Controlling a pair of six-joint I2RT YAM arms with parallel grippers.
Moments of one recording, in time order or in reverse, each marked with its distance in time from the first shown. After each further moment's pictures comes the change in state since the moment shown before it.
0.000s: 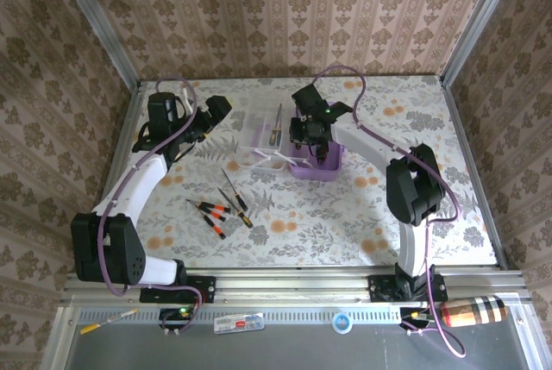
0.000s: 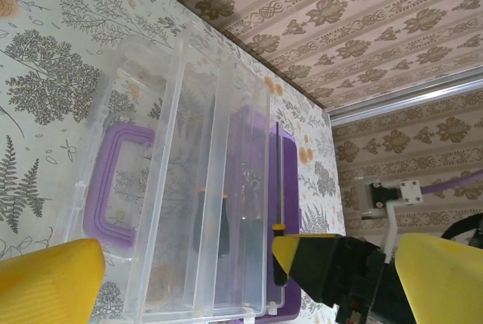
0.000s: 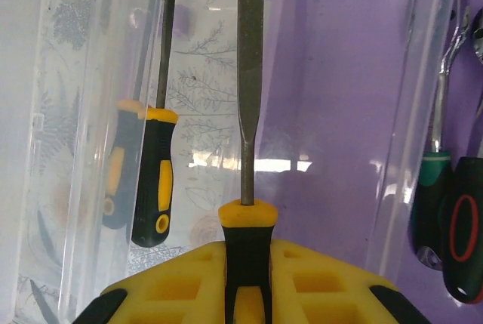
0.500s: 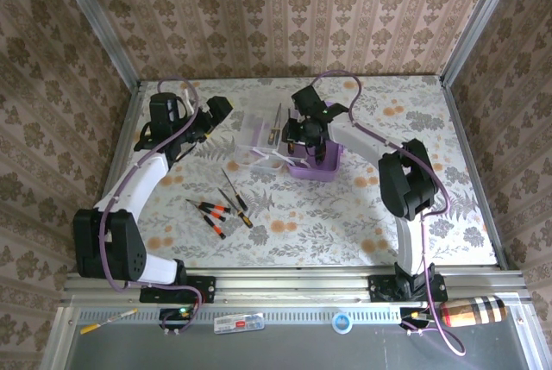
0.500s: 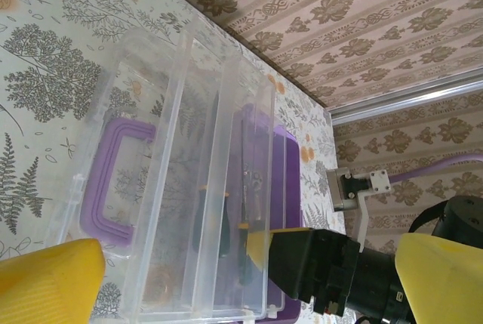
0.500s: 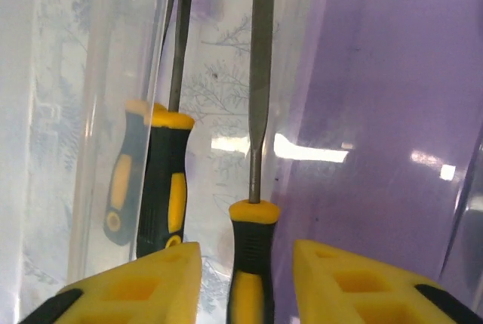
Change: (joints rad) left arm -0.001 0.023 -0.003 0.013 0.010 -0.003; right arm -0.029 0.058 0.007 0.072 -0.124 0.016
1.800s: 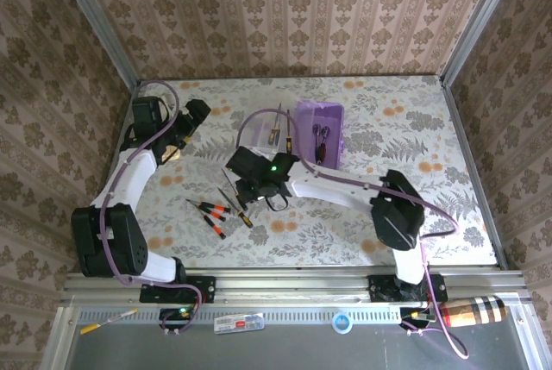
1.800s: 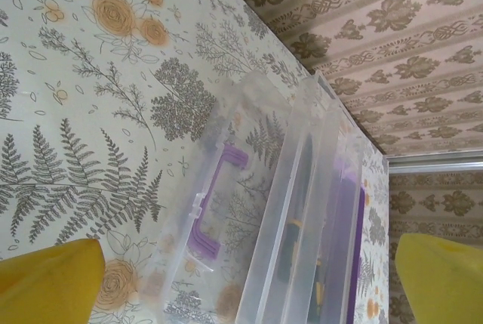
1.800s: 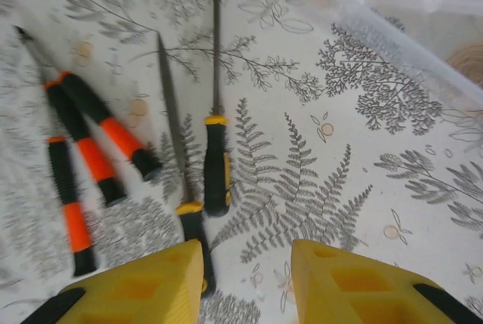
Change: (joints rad) left arm 0.148 0.025 0.007 -0.120 -0.072 0.033; right arm 0.517 -0.024 -0.001 -0.151 0.307 -0.087
